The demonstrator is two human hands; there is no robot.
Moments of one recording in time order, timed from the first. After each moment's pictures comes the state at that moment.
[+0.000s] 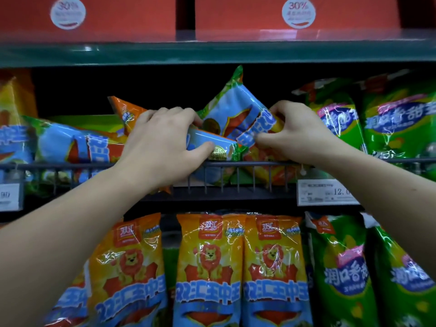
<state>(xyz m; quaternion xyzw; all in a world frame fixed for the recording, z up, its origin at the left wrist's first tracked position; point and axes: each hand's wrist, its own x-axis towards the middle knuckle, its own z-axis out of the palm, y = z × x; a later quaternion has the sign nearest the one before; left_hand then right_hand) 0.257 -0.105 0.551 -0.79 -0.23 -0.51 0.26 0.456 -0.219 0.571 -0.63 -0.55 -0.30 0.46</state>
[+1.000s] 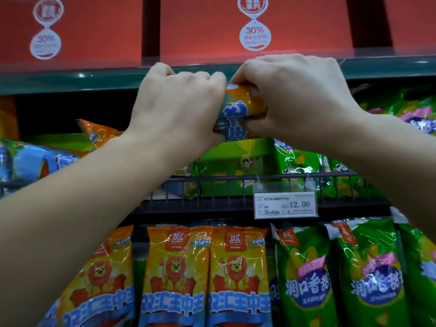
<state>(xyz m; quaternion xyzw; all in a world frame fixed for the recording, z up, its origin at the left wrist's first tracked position) 0.309 -0.212 0.591 -0.69 -0.20 -0.51 0.48 0.447 -0.311 0.602 -0.53 -0.54 -0.62 0.22</state>
